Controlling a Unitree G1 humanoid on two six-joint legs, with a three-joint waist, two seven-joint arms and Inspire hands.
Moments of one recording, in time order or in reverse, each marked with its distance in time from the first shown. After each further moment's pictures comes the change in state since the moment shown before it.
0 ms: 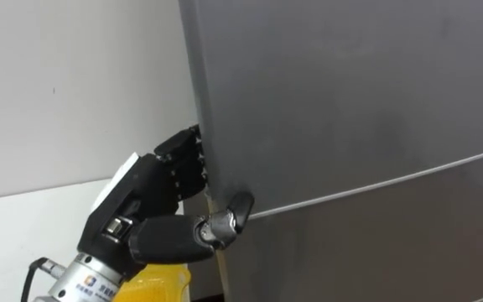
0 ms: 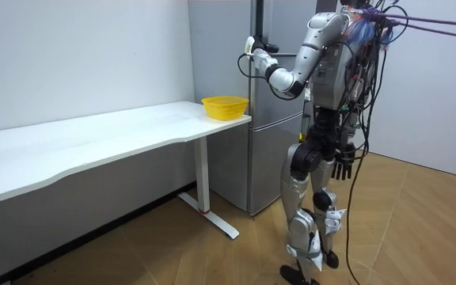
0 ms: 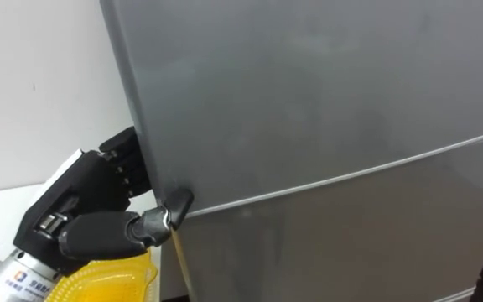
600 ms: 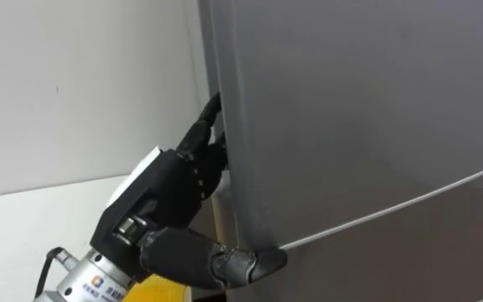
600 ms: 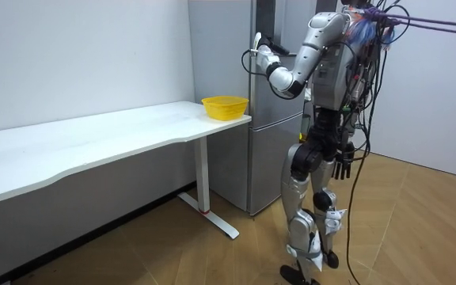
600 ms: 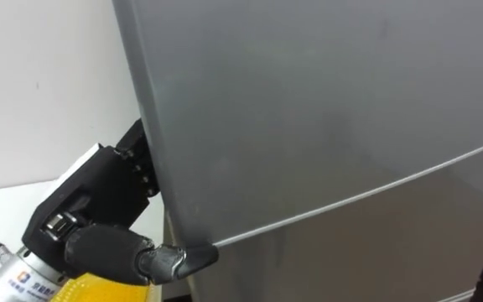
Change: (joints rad) left arm -0.007 0.021 -0.023 -0.067 -0.056 0.018 -0.105; right arm -0.012 -0.006 0.000 0.006 0.009 -0.001 0.030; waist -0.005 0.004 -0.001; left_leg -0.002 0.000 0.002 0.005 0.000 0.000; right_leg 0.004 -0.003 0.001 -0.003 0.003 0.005
